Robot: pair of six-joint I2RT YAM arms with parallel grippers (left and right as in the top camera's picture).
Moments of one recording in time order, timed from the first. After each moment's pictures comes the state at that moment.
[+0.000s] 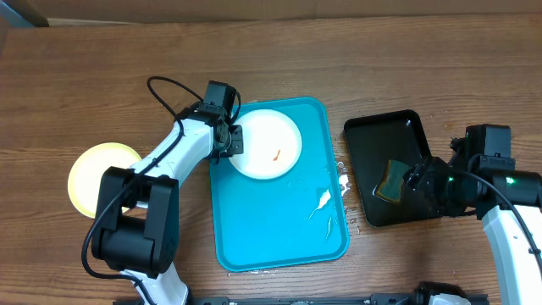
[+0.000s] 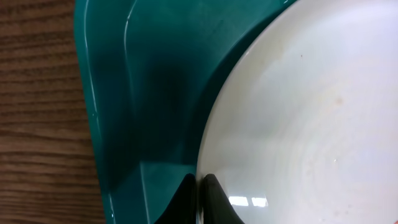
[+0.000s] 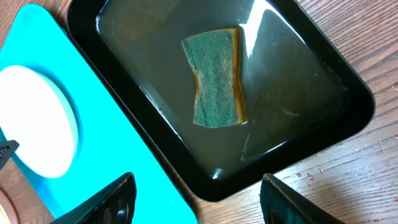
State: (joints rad) left arm -0.24 1.88 1.19 -0.62 -0.04 -0.31; right arm -0.12 1.14 0.96 -1.09 -0.25 0.49
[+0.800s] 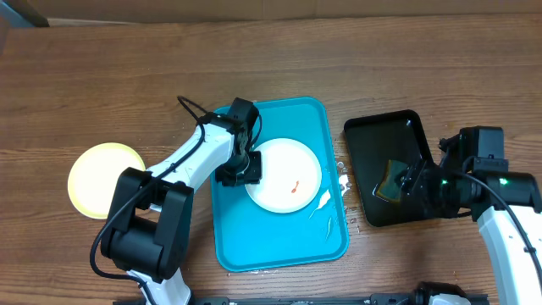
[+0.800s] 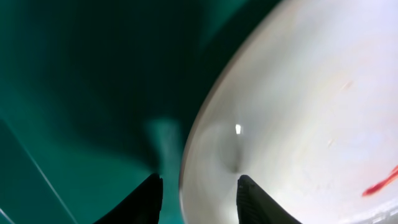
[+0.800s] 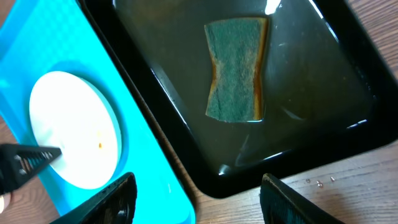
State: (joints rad) left arm -0.36 1.88 1.19 -0.89 0.13 -0.39; right arm -0.10 1.14 0.92 -1.06 -0.30 0.40
